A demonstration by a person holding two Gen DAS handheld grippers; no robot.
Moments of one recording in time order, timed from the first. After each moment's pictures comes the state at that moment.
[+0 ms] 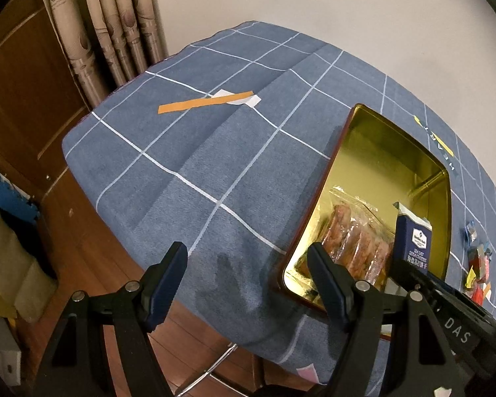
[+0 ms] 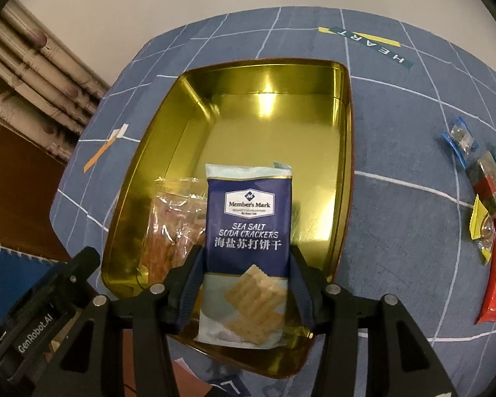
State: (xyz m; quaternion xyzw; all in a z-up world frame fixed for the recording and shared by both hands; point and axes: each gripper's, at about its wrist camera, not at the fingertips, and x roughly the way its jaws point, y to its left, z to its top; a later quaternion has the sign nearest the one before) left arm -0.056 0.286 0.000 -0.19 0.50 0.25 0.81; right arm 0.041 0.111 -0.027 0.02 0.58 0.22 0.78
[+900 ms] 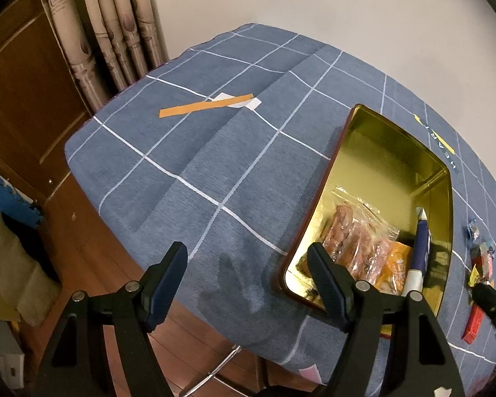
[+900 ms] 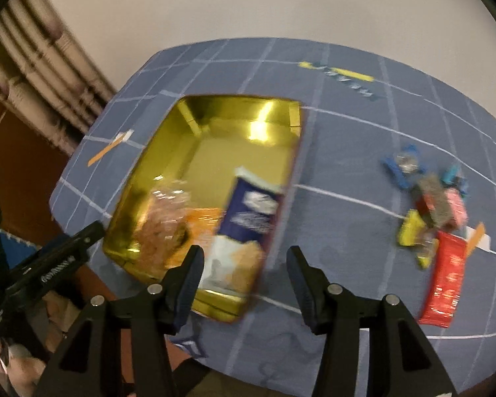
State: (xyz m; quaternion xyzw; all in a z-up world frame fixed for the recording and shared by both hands) left arm -0.057 0.284 0.002 -0.18 0.50 0.26 0.81; right arm 0.031 0.042 0.021 -0.01 0.55 0.20 0.81
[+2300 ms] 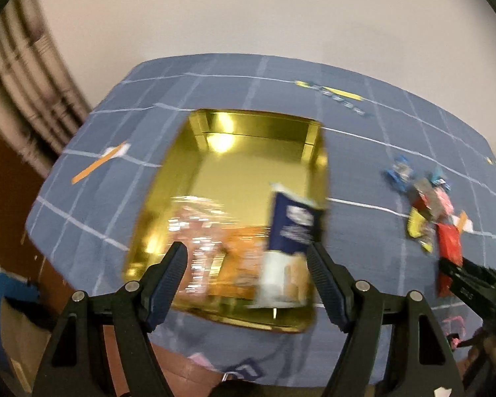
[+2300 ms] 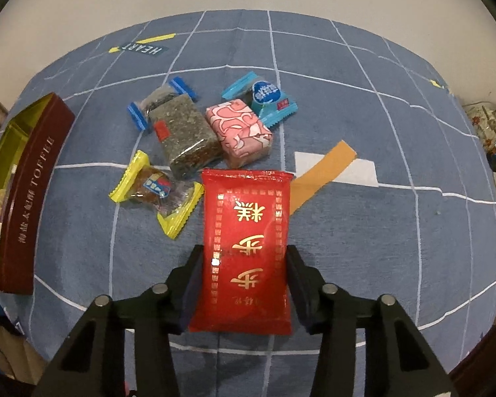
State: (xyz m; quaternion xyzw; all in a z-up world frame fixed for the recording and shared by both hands) left arm 0.002 0.135 0.029 -0.04 0.51 0.12 0.85; right arm 0.051 -0.130 -0.055 -0.01 0.56 0.04 0.82
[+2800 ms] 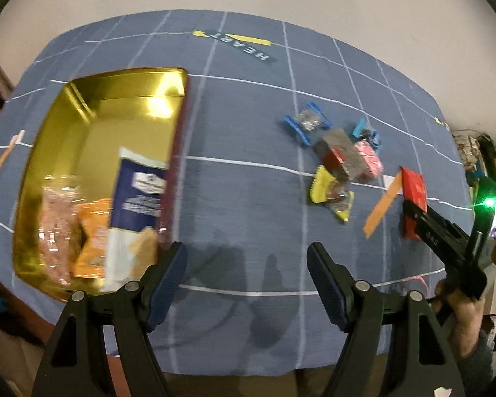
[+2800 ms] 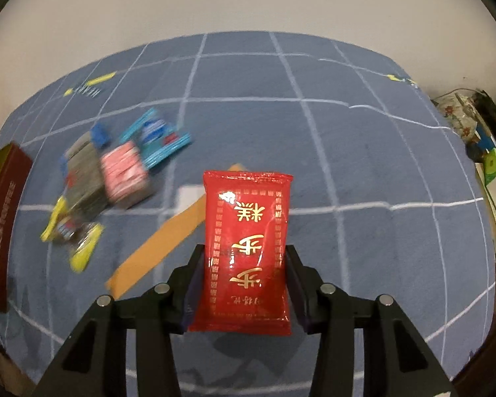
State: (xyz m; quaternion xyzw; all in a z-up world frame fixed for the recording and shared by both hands) left arm 0.040 0.054 0.000 -0.10 0.59 -0.01 0.80; right arm 0.068 -0.223 -0.057 0.01 0.51 -0.01 0.86
